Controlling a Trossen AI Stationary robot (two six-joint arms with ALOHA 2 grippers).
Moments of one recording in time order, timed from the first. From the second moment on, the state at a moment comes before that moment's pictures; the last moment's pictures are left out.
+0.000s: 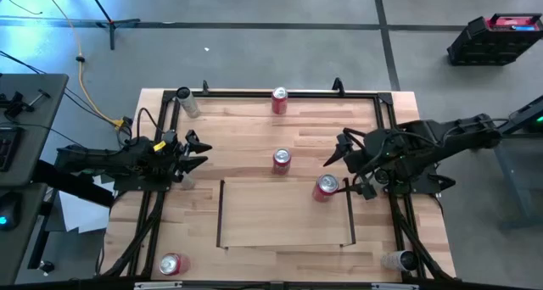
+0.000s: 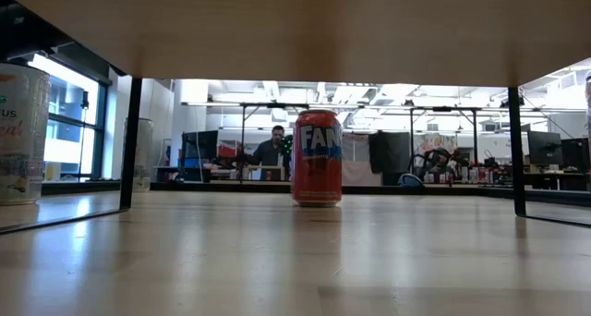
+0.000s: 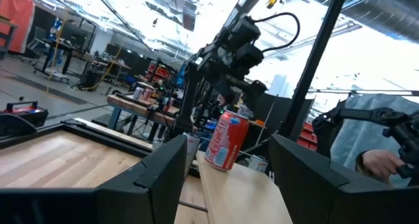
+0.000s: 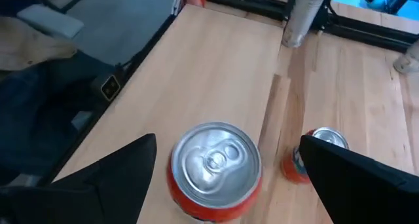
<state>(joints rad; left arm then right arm) -0.01 0.17 0.01 0.47 -0.02 -0.39 0.24 1.04 1.18 -0.75 -0.08 -0.11</state>
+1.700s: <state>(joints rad) -0.01 0.17 0.01 0.46 -0.04 -0.36 0.34 1.08 1.04 -0.66 0.07 0.08</state>
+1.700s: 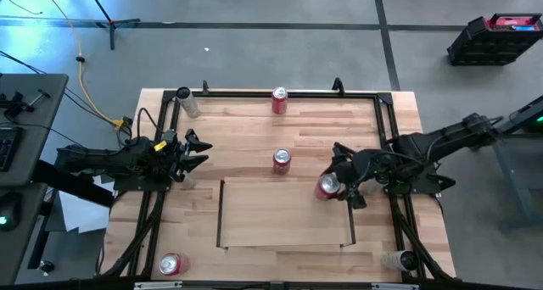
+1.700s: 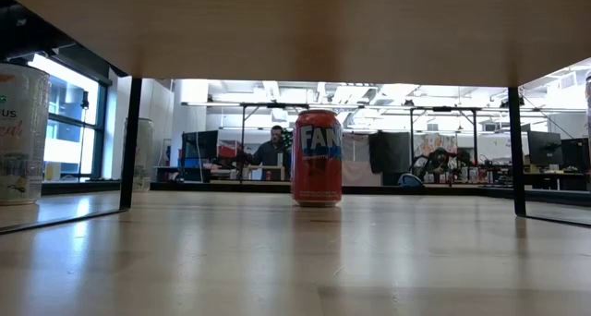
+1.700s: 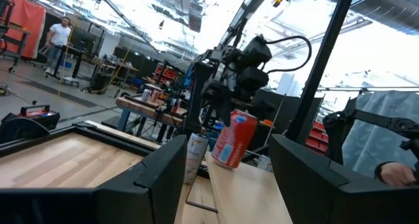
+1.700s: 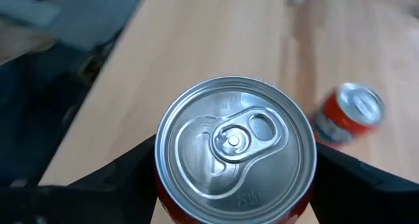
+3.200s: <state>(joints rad) -0.01 0.17 0.01 0.46 -0.04 -0.34 0.57 1.13 1.08 -0.79 0.53 0.59</state>
